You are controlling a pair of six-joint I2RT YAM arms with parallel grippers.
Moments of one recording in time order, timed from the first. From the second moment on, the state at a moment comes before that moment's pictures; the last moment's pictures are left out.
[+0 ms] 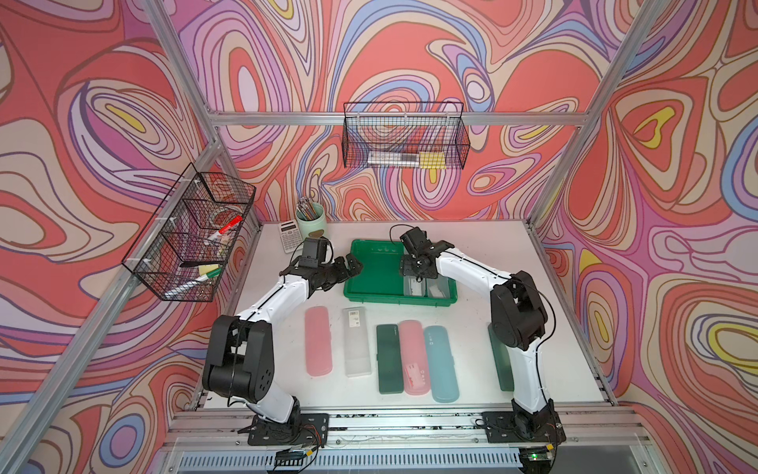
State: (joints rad) left arm -0.15 1.58 1.05 -0.28 0.36 -0.62; right arm 0.56 2.12 1.78 -0.70 0.22 0.56
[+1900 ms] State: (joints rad) left arm -0.11 1.54 0.96 -0.28 0.47 -0.63; right arm 0.62 2.15 1.57 -0.61 0.23 0.59
